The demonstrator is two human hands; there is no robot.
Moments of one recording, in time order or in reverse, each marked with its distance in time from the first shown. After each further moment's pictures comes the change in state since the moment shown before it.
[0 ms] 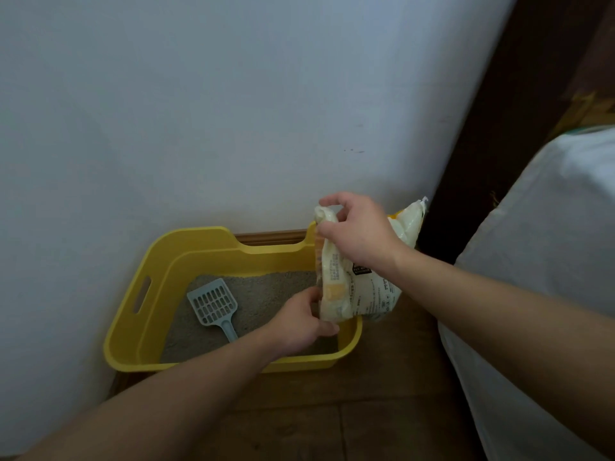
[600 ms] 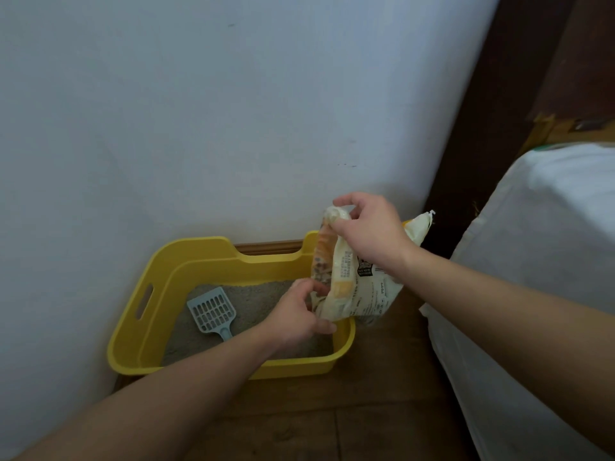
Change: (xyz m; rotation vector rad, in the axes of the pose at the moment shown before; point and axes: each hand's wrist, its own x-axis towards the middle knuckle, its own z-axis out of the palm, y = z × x) left_hand -0.009 0.019 -0.002 -0.045 0.094 0.111; right_hand -0.009 -0.008 -0.028 -0.015 0.113 0.004
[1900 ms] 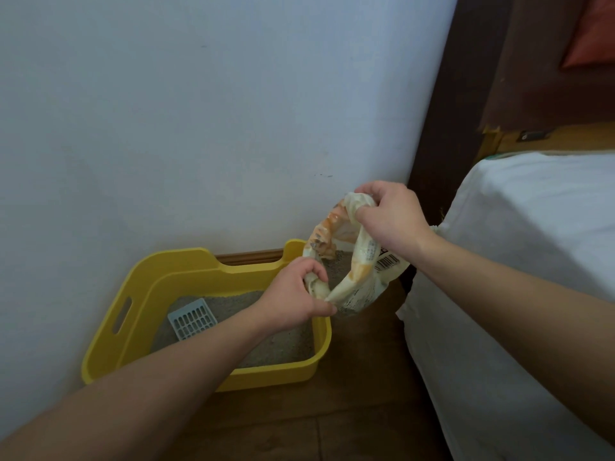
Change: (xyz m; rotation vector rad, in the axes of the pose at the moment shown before) left_hand -0.001 0.066 0.013 0.223 0.087 0.276; right_hand 0.002 0.014 -0.069 -0.104 0.130 -0.037
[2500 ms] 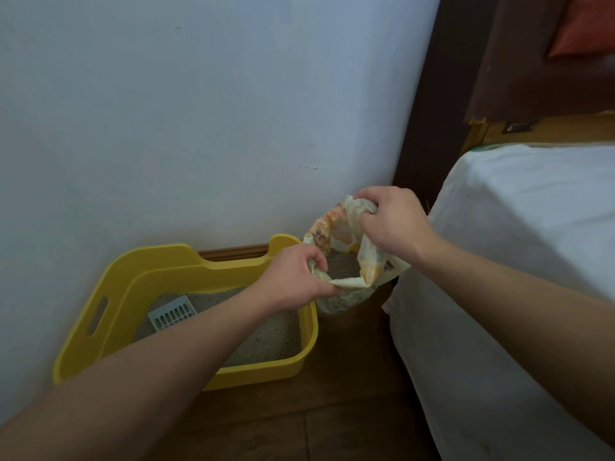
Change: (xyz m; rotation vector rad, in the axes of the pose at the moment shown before) left_hand 0.021 0.024 0.011 0.223 -0.039 0.004; right_hand -0.004 0.027 -0.010 -0.270 -0.037 -0.053
